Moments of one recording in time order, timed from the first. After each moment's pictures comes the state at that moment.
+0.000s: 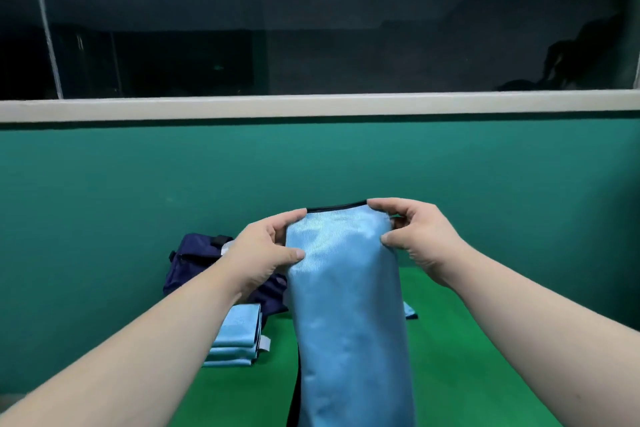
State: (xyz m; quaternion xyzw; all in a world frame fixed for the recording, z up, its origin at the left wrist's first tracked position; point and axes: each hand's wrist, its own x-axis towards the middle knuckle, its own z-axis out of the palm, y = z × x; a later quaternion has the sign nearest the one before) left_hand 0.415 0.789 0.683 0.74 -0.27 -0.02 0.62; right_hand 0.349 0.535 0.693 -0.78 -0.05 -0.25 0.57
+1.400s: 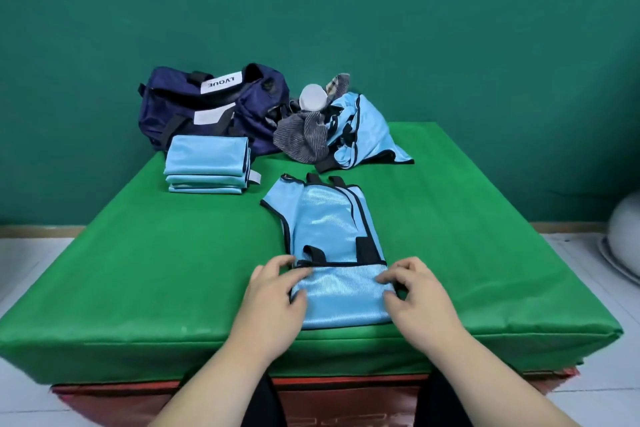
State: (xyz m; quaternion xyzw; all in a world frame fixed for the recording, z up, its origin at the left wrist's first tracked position) left_hand 0.320 0.792 0.365 0.91 -0.20 0.03 0.37; right_hand 0.253 0.558 0.359 -0.91 0.09 -0.14 0.37
